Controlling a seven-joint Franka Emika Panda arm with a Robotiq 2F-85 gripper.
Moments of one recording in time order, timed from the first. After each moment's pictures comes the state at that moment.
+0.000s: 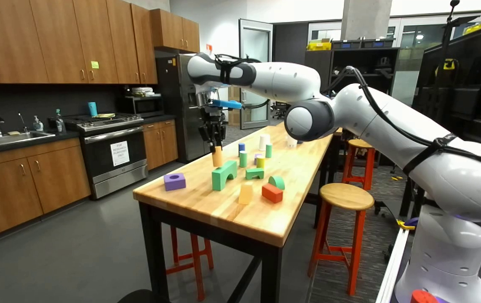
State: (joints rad) arm -0.02 1.06 0.05 -0.37 0.06 1.15 -0.13
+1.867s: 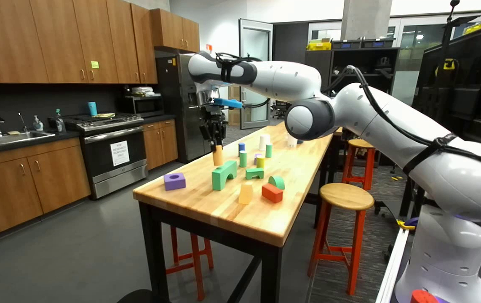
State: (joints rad) arm -0.03 1.05 0.06 -0.37 0.06 1.14 -0.17
